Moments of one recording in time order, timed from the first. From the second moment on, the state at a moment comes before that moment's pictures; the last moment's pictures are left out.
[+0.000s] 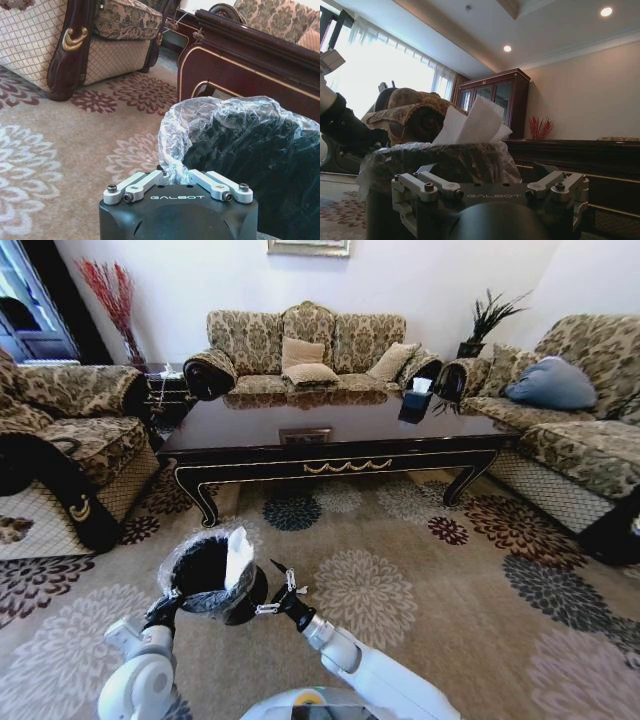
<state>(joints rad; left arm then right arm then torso) 1.65 -1.45 -0.81 -2.22 -0.73 0.35 -0.41 -0.97 1.17 -0.44 1.52 0.11 0.65 0.07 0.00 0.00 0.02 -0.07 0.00</state>
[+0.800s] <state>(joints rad) 1.62 -1.50 -0.82 -2.21 -1.10 0.27 -0.35 -0.97 1.20 -0.38 1.46 0.16 0.55 0.12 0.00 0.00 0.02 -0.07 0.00</state>
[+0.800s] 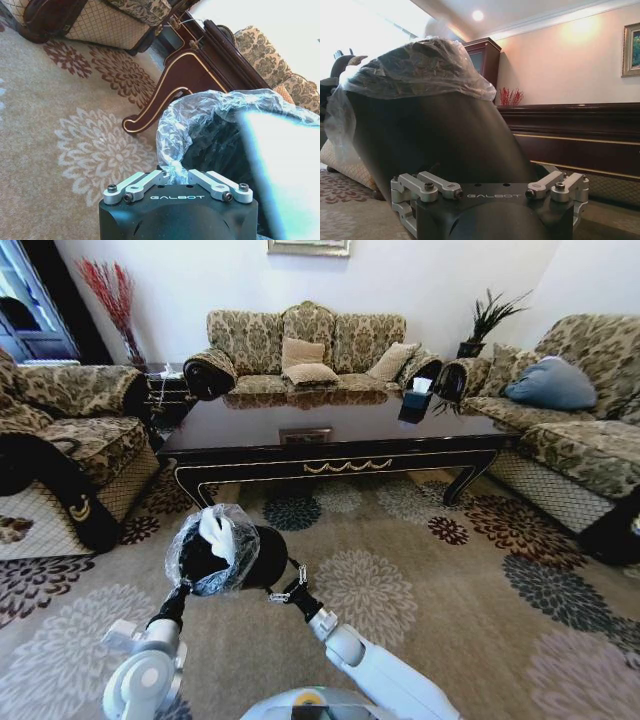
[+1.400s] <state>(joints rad) 1.61 -1.45 -0.92 -2.30 -1.04 0.23 -0.37 -0.96 1.25 -0.35 1.45 0.29 0.30 0.25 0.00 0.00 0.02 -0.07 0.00</state>
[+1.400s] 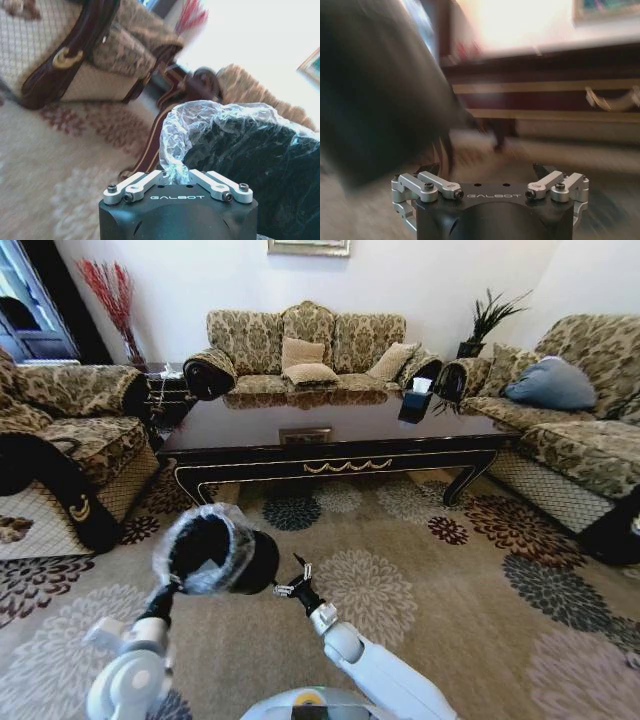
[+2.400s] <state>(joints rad) 1.65 -1.41 -1.06 -2.38 -1.09 0.27 -0.40 -0.89 1.40 -0.40 1.08 0.46 0.02 0.44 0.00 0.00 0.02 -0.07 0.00</state>
